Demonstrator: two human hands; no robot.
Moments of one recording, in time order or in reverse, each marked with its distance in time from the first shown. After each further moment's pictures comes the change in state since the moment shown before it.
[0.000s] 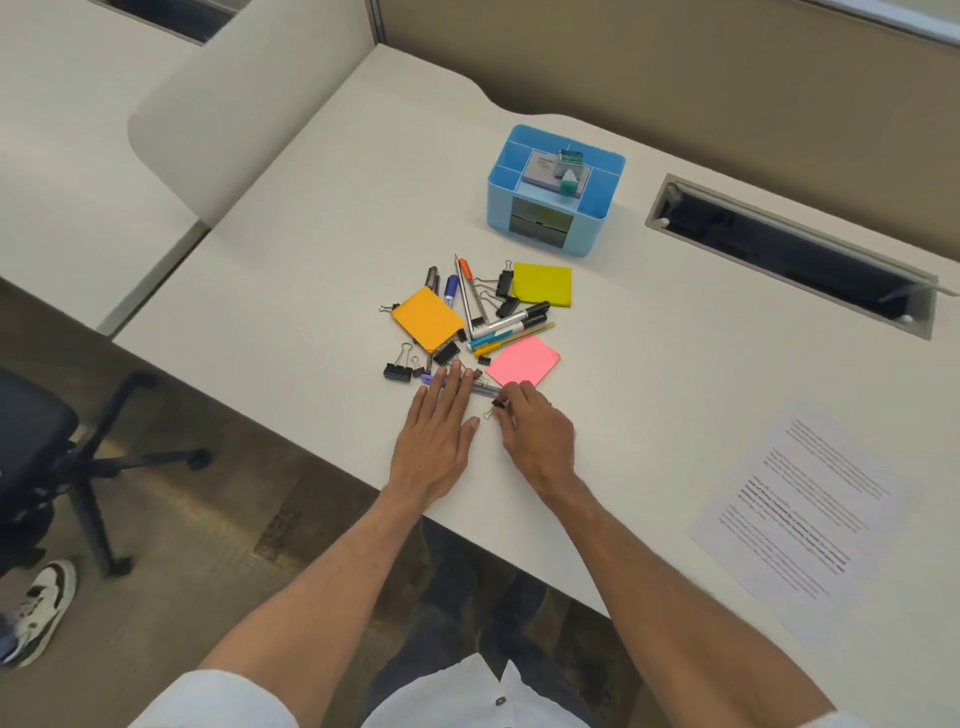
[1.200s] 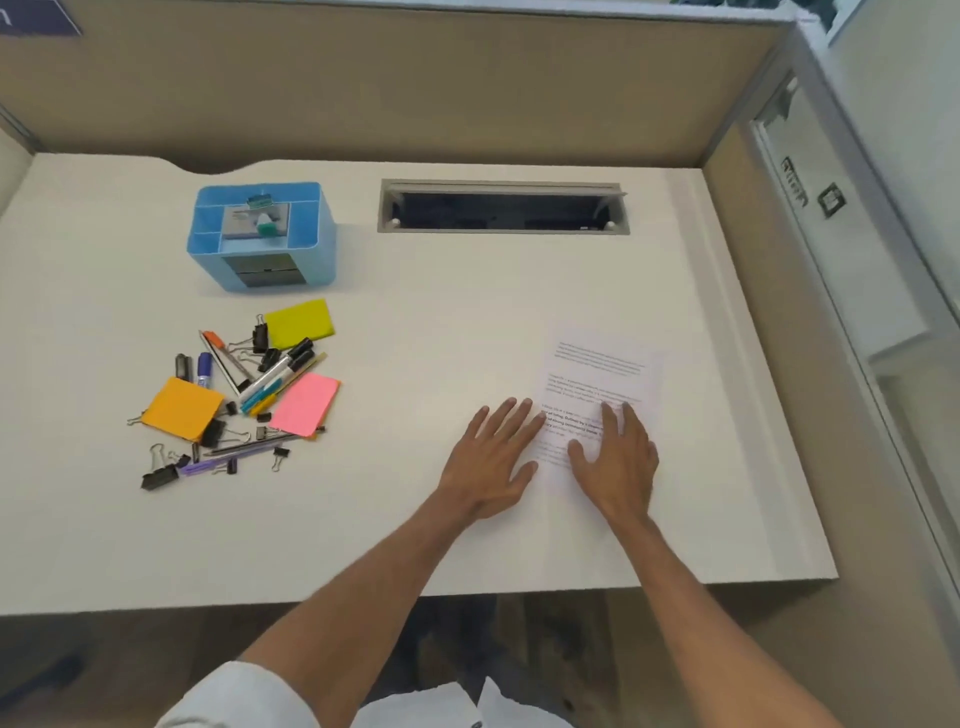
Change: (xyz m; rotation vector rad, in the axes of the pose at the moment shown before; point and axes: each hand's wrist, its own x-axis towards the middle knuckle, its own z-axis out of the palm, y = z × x) left_hand 0.017 0.296 0.059 0.159 -0.295 0.734; right_hand -0.208 0.254 -0.110 0.049 0.151 0.907
